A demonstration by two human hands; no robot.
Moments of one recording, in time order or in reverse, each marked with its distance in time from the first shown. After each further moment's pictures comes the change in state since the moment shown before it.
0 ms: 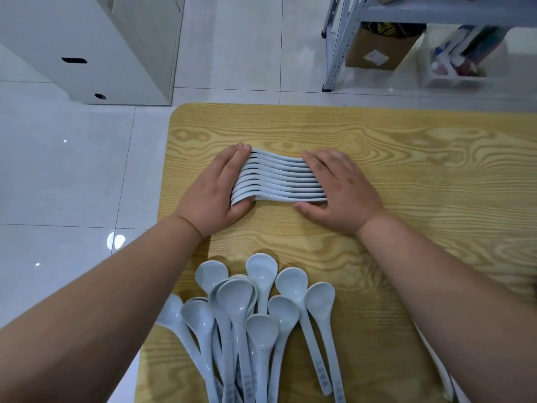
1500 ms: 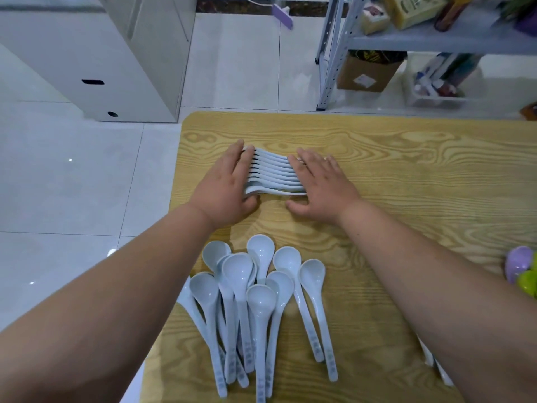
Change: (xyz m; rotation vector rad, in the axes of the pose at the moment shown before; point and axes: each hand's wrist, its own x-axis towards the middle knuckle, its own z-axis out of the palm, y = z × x) left_hand -0.007 0.042 -0.020 0.164 -0.169 -0.192; right_hand -0.002 -0.035 -0.020 -0.132 -0.266 0.096
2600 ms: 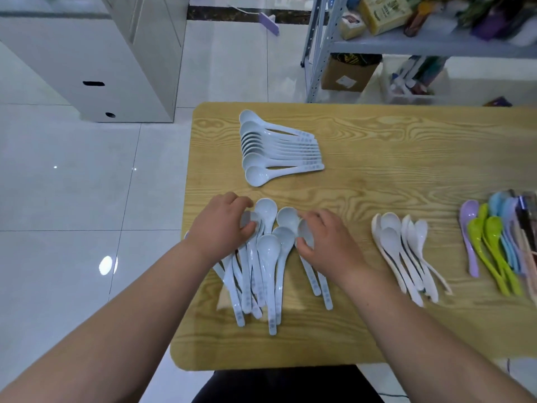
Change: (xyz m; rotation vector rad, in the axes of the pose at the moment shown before) left_hand -0.134 0.040 -0.012 -0.072 -0.020 -0.043; right_hand -0.173 -0.103 0.005 0.326 0.097 0.242
